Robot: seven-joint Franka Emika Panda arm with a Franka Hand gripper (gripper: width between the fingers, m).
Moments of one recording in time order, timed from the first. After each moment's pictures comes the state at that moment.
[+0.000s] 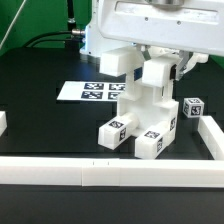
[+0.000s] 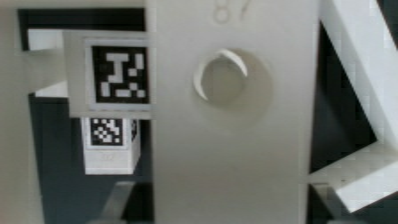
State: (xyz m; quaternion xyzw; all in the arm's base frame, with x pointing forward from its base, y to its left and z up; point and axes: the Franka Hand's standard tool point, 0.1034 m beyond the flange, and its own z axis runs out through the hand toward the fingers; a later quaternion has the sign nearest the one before) arm 0.581 0.052 0.122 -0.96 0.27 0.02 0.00
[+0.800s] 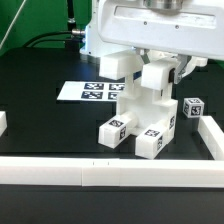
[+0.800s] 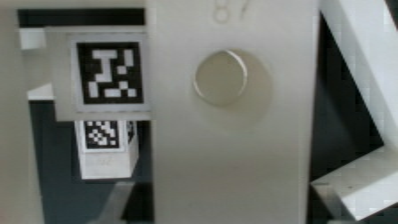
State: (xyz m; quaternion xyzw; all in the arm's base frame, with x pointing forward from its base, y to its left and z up) arm 0.576 0.051 0.114 -0.96 0.27 0.02 0.00
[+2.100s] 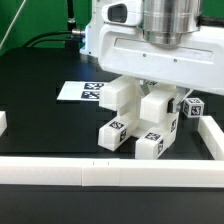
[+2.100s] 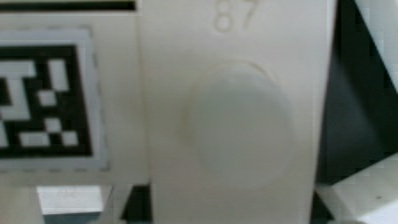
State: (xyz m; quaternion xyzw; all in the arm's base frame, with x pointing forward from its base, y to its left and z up) arm 0.596 0.049 0.074 -0.96 0.28 0.00 0.00
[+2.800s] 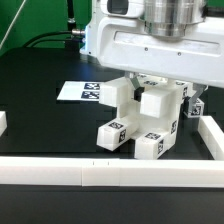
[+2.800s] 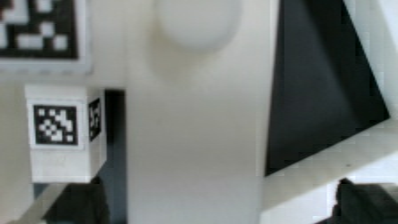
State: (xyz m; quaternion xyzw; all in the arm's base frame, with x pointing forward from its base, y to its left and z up) arm 0.611 0.047 0.093 -0.97 0.25 0.00 0.01
